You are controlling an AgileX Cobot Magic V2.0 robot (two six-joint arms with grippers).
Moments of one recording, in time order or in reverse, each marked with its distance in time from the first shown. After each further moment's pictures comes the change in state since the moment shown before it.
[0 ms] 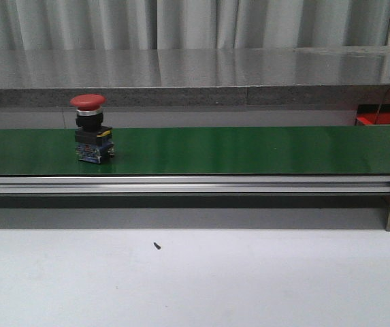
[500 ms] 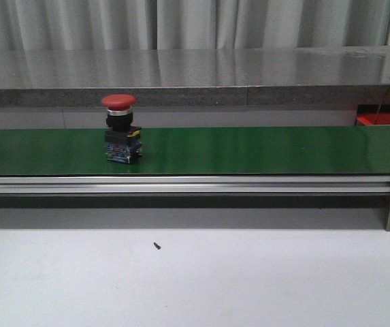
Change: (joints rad) left arm -0.177 0.106 0.000 -0.004 0.009 0.006; right arm 0.000 0.000 0.000 0.000 0.000 0.000
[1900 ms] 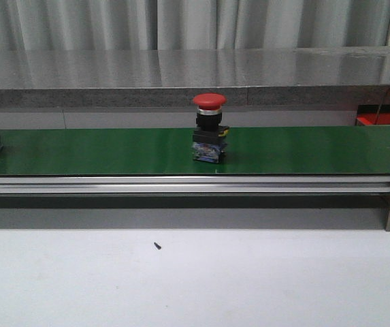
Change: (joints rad) left arm -0.018 -1.036 0.563 -0.158 -0.054 0.201; right arm 0.000 0.000 0.000 0.000 -0.002 0.000
